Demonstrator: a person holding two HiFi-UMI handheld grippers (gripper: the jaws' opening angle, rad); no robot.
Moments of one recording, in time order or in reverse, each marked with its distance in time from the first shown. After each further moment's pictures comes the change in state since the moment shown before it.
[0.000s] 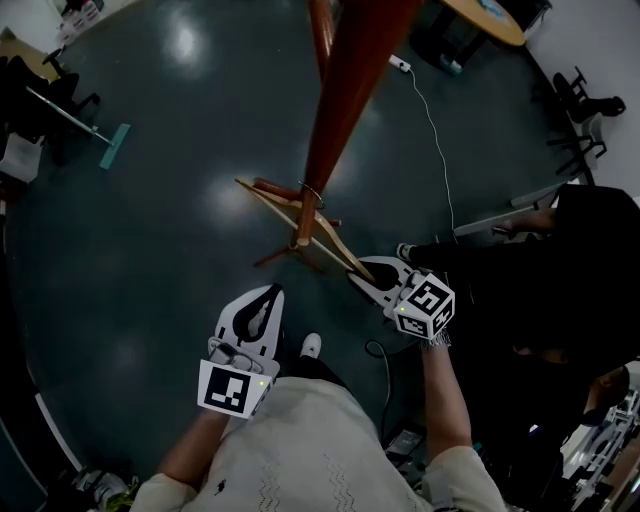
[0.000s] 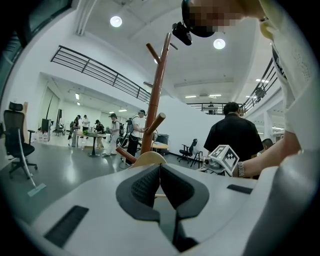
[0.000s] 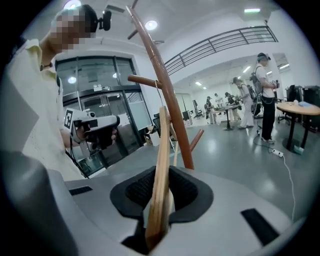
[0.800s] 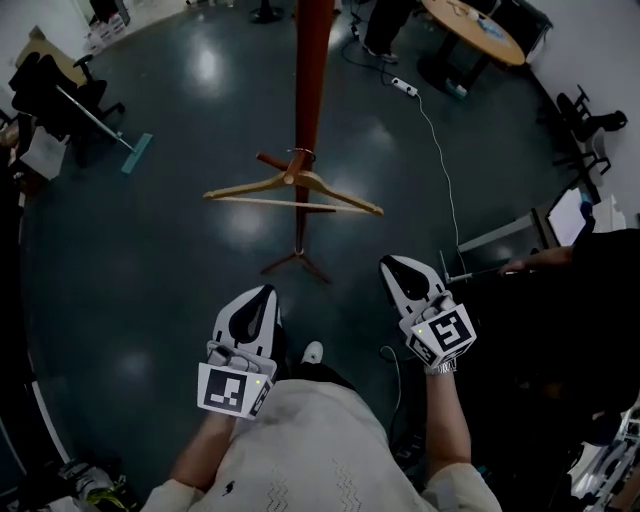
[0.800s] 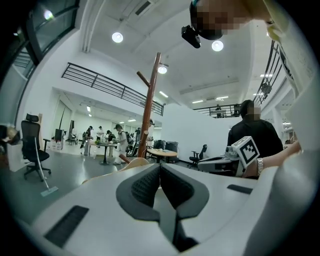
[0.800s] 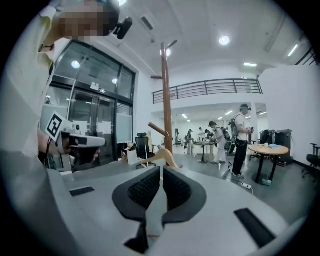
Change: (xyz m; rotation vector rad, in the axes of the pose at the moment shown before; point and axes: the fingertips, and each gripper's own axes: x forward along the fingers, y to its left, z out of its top) left arm -0.088 -0.056 -0.003 0.073 -0.047 0.104; right arm -0.113 0.065 0.042 -0.177 -0.285 -0.327
